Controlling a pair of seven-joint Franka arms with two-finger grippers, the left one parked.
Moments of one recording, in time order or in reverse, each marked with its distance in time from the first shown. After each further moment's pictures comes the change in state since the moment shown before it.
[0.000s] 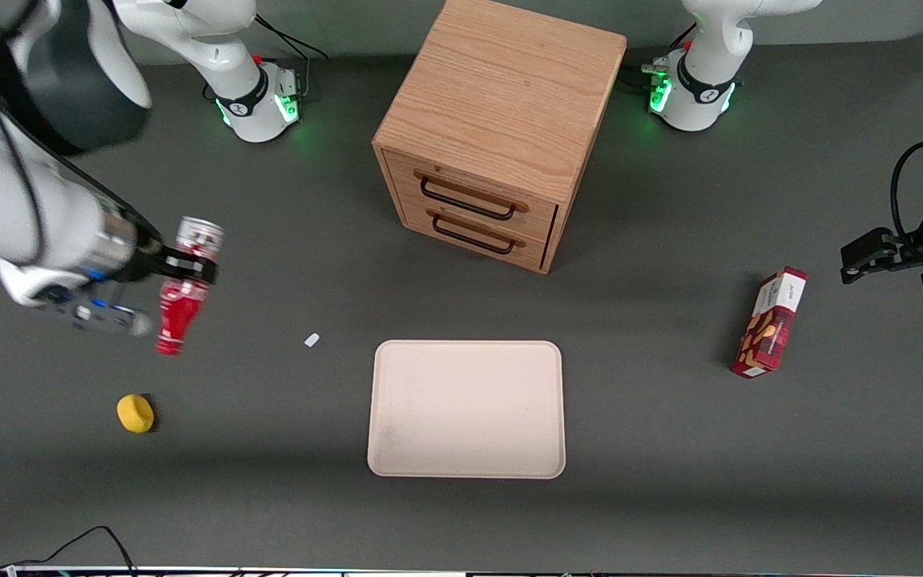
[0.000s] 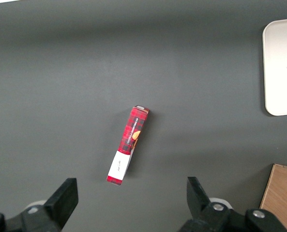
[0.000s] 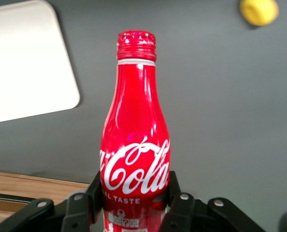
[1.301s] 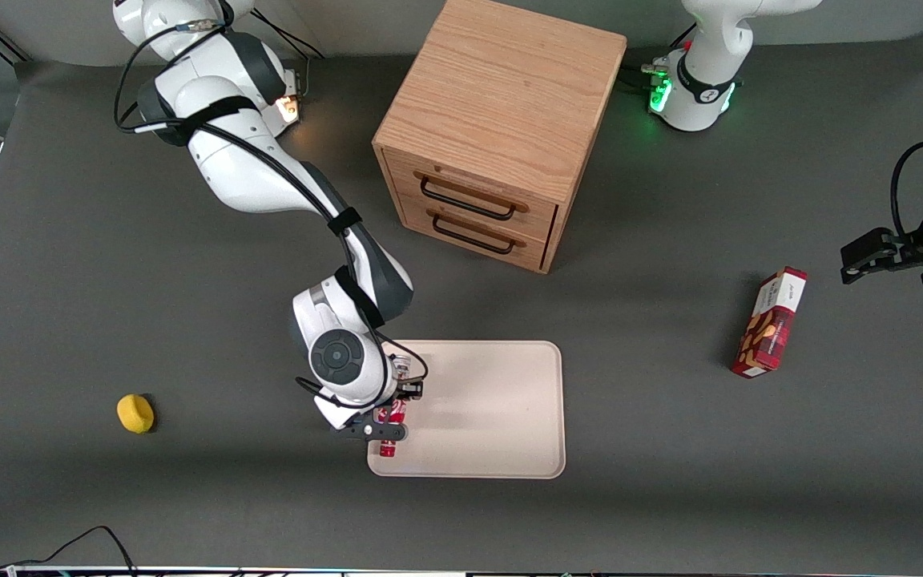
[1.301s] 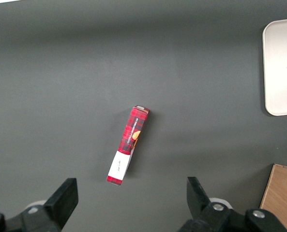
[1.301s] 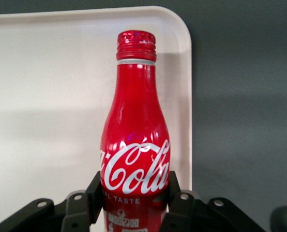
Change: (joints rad) arm 0.374 0.709 -0.197 0.329 0.000 0.588 0.048
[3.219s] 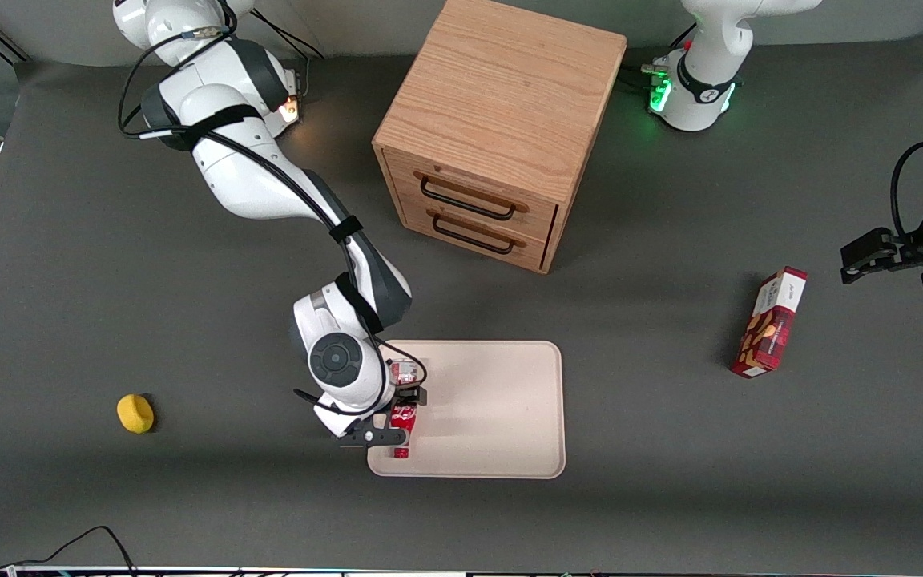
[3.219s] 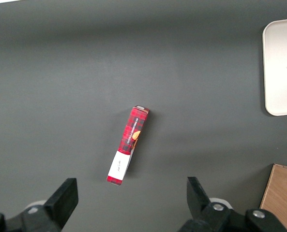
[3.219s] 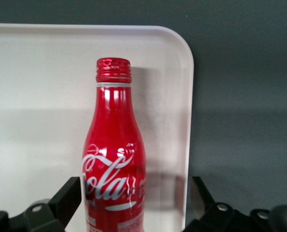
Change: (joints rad) arm 0.000 0.022 -0.021 0.017 -0.004 0.036 -0.073
